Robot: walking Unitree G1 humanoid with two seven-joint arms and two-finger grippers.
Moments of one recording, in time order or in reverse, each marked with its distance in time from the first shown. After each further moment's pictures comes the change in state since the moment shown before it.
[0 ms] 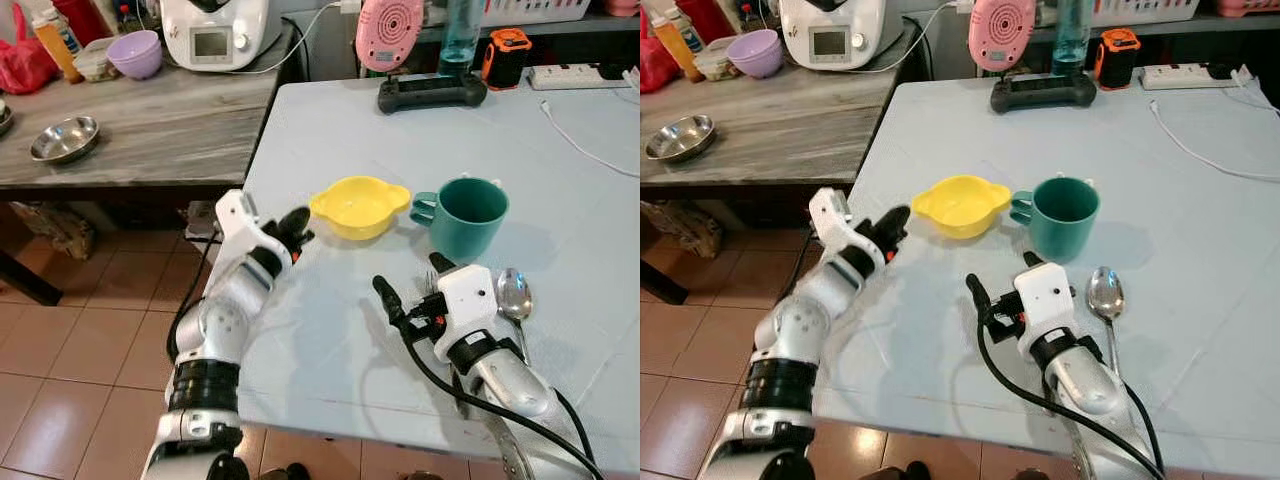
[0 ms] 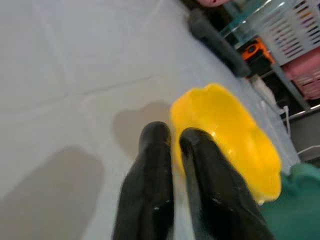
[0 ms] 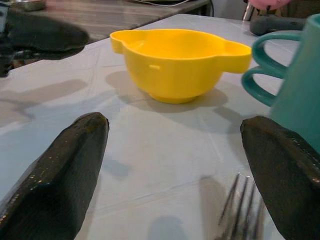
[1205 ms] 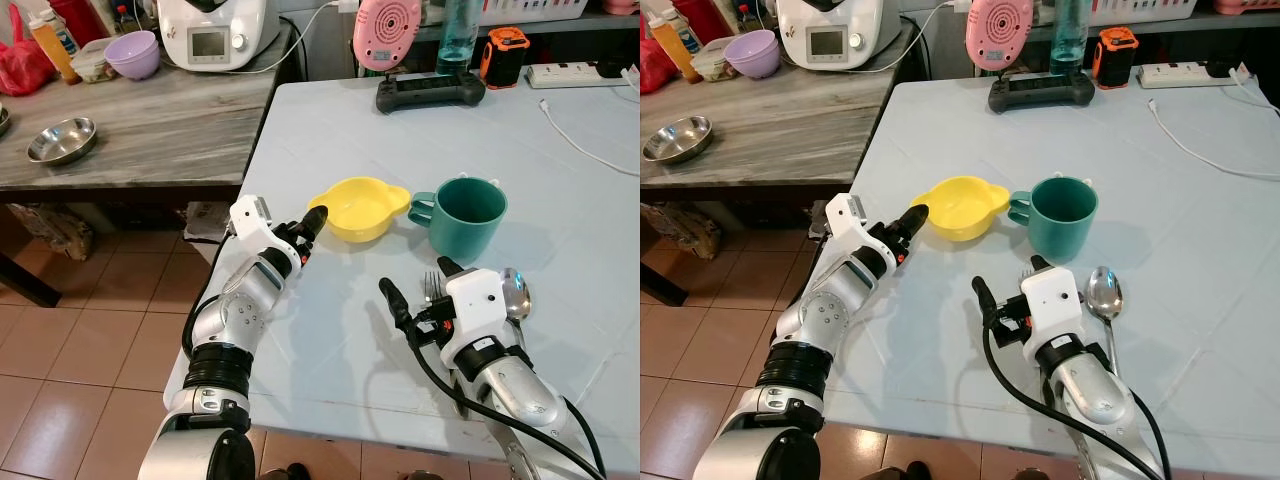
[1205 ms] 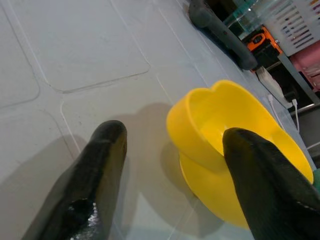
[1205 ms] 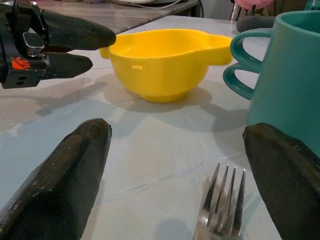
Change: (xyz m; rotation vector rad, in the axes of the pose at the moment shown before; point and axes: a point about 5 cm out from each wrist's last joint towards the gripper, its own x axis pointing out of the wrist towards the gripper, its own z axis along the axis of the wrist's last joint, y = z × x) left arm 0.026 -0.005 -0.011 0.034 0.018 -0.023; right arm -0.012 -0.002 0.002 0.015 0.016 -0.045
